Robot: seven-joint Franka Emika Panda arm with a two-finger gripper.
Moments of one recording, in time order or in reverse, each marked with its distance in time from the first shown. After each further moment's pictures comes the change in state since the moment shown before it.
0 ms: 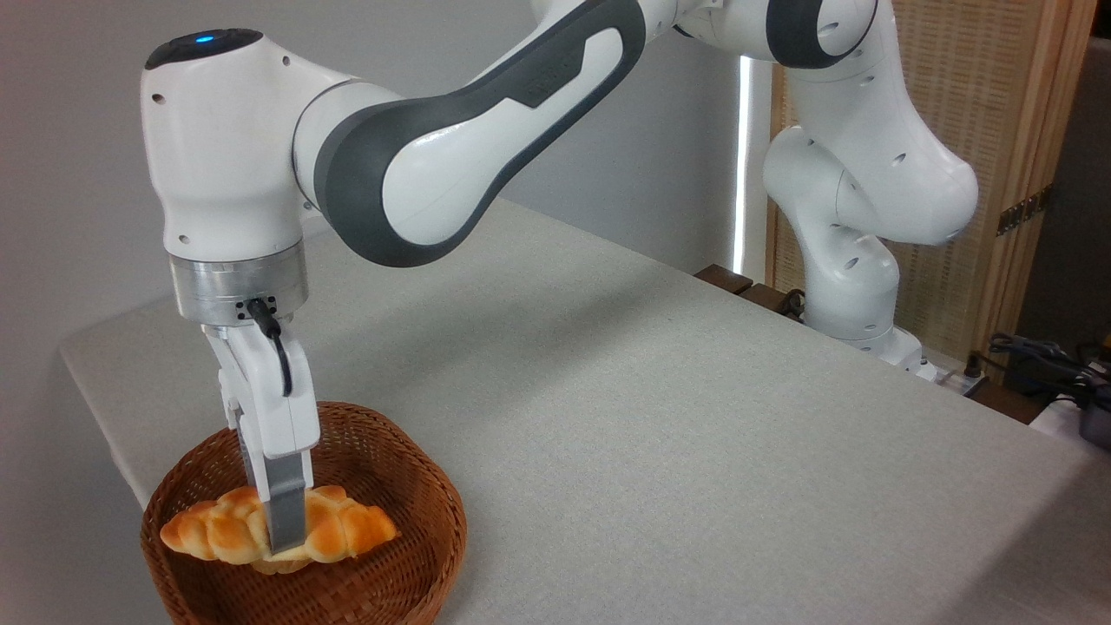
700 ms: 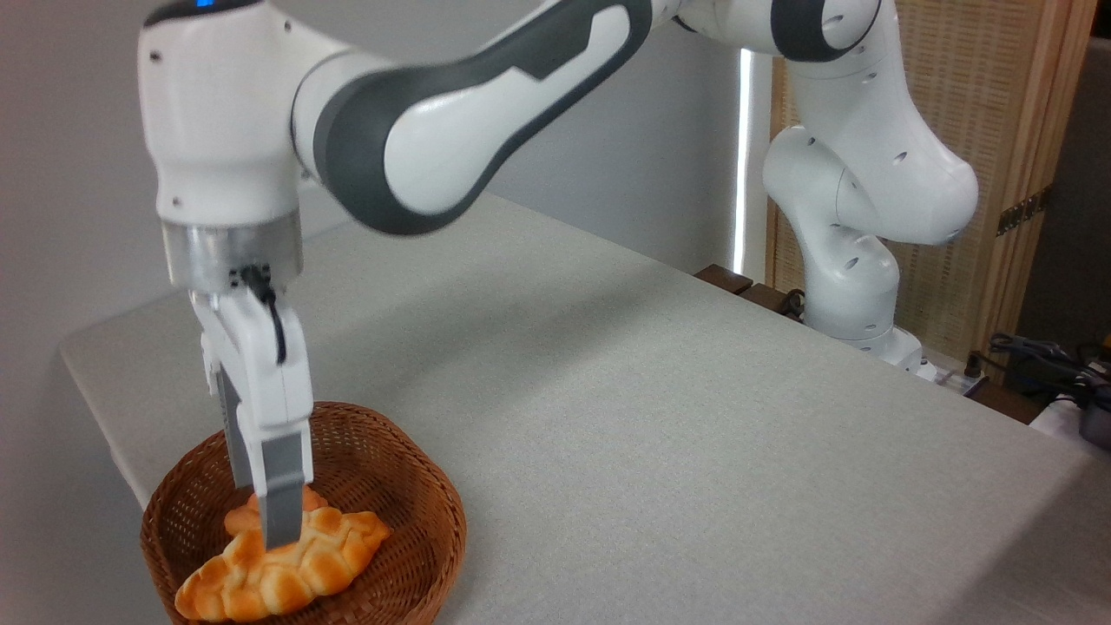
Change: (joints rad) arm 0.005 -0.040 0.004 0.018 0.000 -0.023 -0.004
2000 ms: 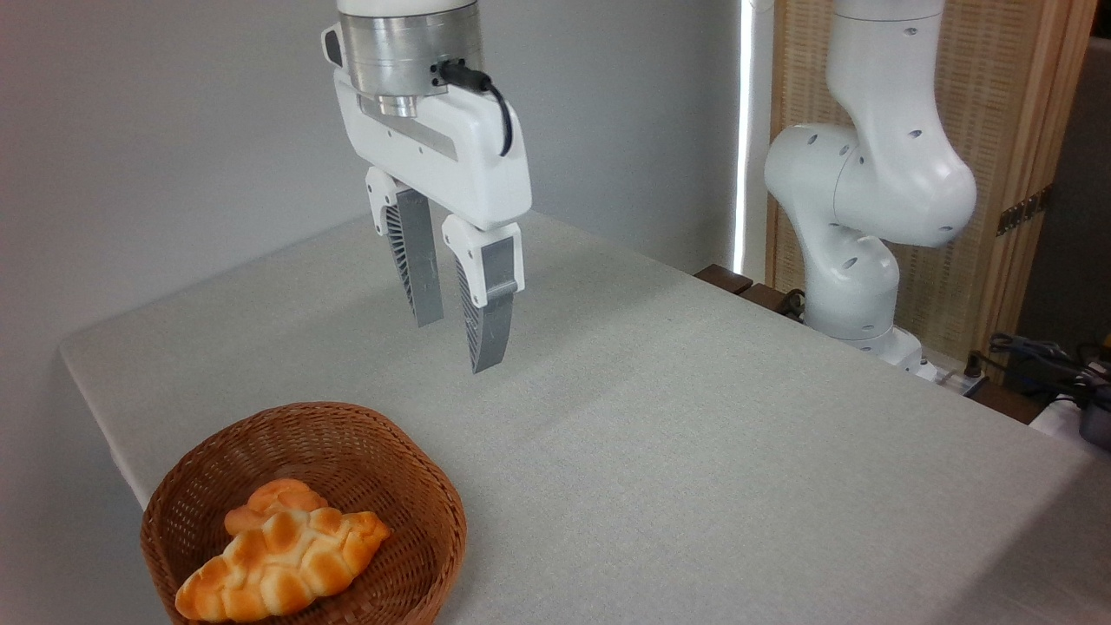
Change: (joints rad) arm -0.062 -0.414 0.152 -0.278 -0.092 -0.306 0.039
